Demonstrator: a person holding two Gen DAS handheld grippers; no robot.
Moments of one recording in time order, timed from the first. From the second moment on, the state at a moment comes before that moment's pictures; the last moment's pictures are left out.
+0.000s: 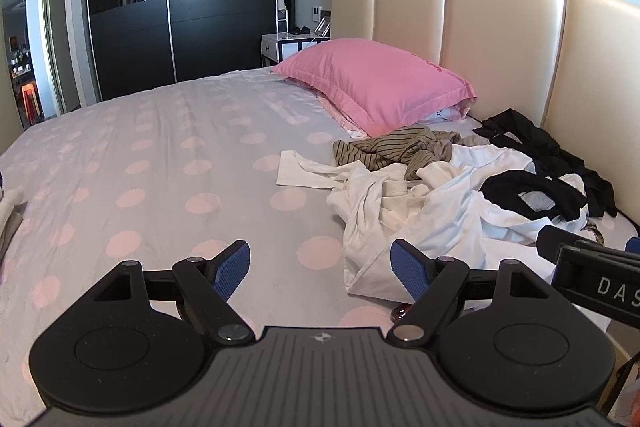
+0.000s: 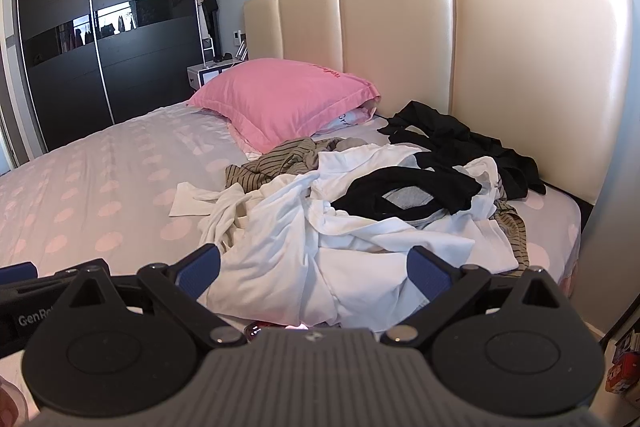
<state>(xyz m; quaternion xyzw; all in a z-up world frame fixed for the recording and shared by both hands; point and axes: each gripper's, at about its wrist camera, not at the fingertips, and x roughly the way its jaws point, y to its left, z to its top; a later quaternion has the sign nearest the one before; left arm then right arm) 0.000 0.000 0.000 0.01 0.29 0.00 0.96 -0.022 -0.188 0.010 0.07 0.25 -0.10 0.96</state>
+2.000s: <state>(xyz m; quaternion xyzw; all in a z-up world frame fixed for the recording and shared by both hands) 0.005 -0.011 -0.010 0.00 0.32 -0.02 0.95 -0.025 -0.194 0.013 0.08 0.25 -0.10 0.96</state>
